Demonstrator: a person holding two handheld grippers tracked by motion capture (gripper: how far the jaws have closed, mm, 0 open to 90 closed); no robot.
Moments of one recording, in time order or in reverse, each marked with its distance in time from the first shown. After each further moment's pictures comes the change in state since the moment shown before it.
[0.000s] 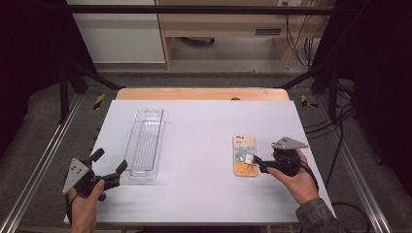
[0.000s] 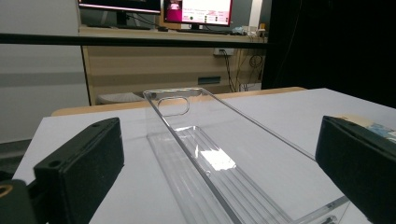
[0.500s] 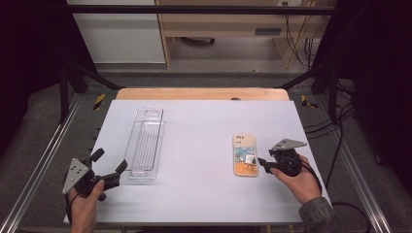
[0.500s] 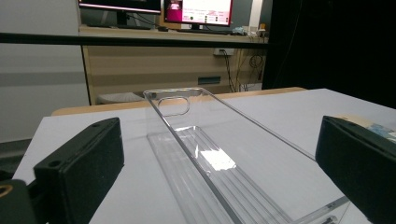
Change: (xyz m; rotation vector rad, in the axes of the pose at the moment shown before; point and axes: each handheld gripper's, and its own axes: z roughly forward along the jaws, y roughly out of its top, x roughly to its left) left arm 0.000 0.000 0.000 -0.001 0.002 -0.005; right arm -0.007 -0.007 0.002 0.131 0.042 -0.006
